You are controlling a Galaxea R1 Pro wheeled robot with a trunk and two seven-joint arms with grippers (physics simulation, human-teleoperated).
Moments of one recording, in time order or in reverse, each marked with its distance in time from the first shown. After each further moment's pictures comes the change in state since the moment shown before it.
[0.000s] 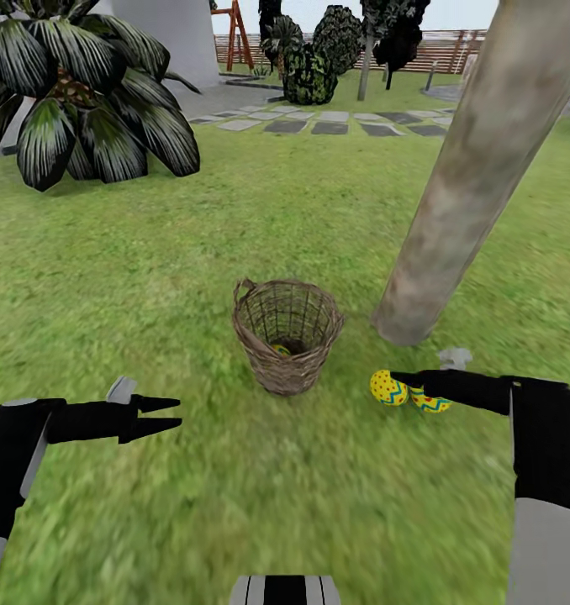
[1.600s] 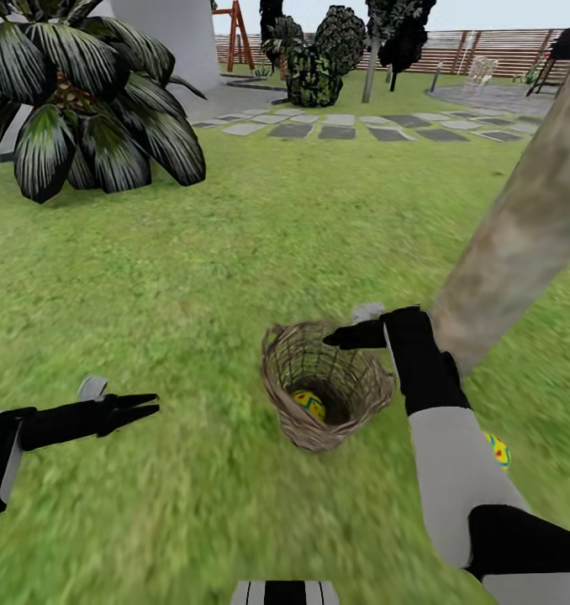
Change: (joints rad) left arm 0.000 -0.003 0.170 0.083 -0.001 -0.013 0.000; right arm -0.332 0.229 0.353 0.333 0.005 0.086 -0.600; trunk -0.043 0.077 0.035
